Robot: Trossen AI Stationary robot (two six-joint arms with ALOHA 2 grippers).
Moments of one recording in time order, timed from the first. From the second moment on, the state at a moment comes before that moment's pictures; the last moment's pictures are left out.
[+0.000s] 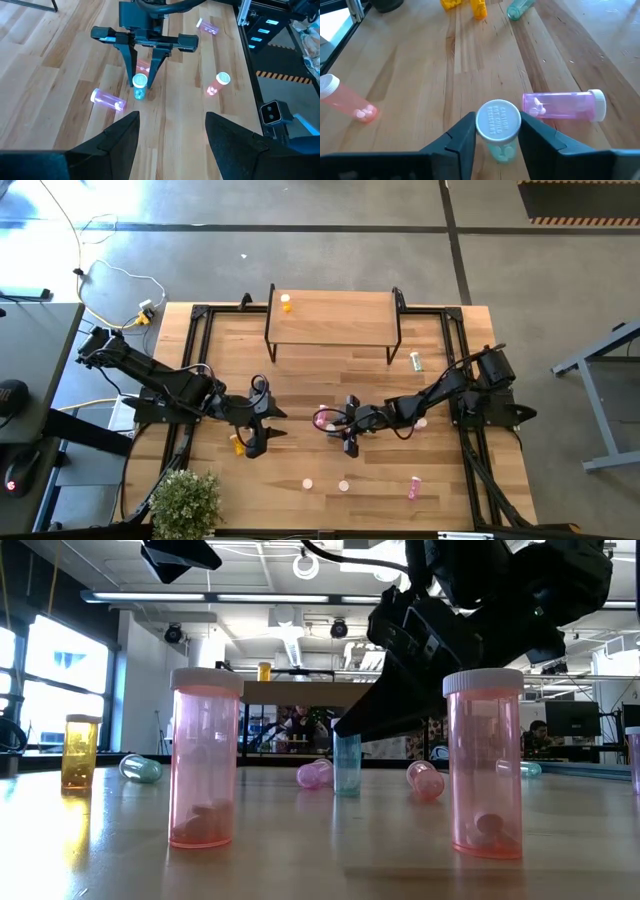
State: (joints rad) left arm -0.29 1.21 0.96 -0.45 -0.25 -0.45; right arm 0.25 1.83 0.73 0.55 0.13 0.34
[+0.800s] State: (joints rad) left arm -0.22 1.17 1.07 -0.62 -0.28 -0.36; right arm 0.13 1.78 1.03 0.42 0.10 0.35
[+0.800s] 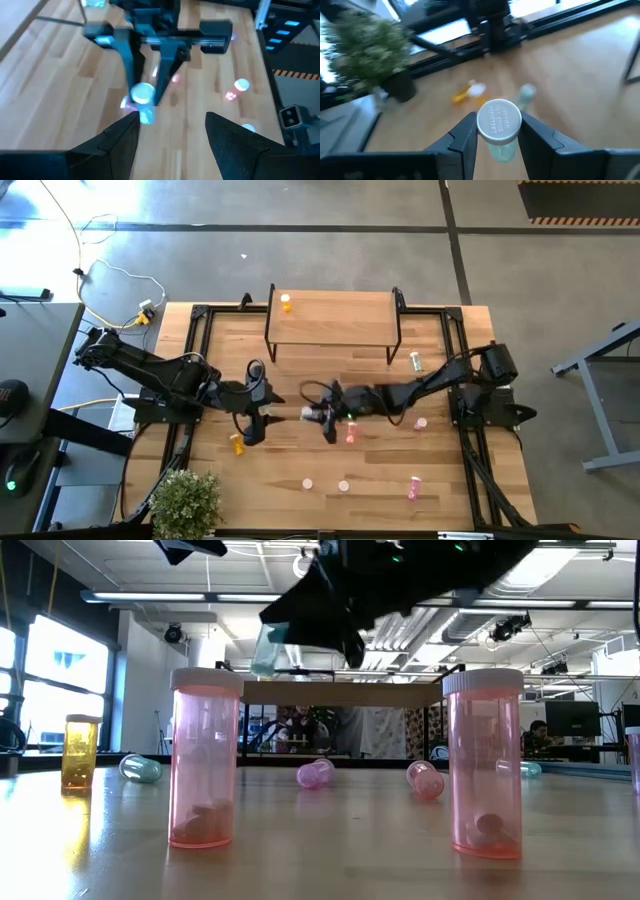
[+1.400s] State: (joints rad) left arm -0.02 1.02 1.07 -0.63 -0.33 -0.30; right arm -0.32 1.66 1.42 -0.13 0.00 0.02
